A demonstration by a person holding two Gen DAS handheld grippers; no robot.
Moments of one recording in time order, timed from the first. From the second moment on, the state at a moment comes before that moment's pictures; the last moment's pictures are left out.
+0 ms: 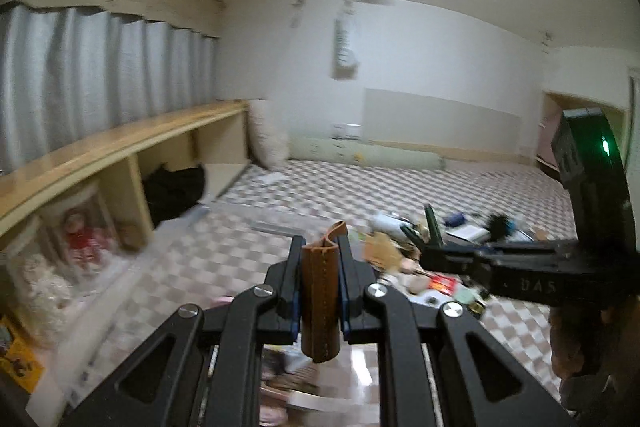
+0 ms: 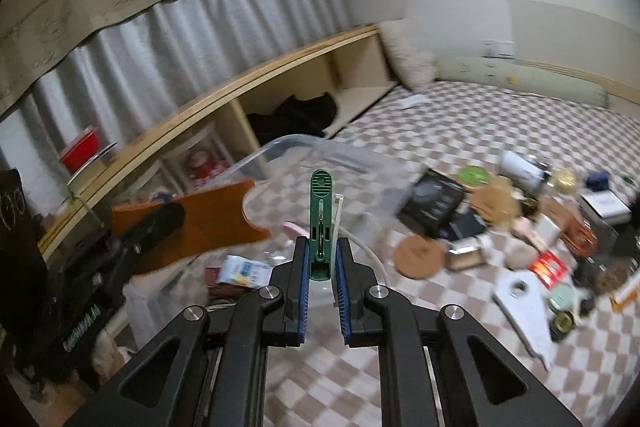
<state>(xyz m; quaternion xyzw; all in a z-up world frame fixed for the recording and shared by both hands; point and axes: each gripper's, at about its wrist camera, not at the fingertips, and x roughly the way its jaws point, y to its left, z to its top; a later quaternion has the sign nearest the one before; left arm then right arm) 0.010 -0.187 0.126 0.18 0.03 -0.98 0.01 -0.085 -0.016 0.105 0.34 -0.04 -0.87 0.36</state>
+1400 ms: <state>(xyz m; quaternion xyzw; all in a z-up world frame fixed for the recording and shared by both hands) -0.026 -0.274 0.084 0.29 0.07 -0.94 0.13 -0.135 -0.122 0.062 0.40 -0.01 -0.85 0.34</state>
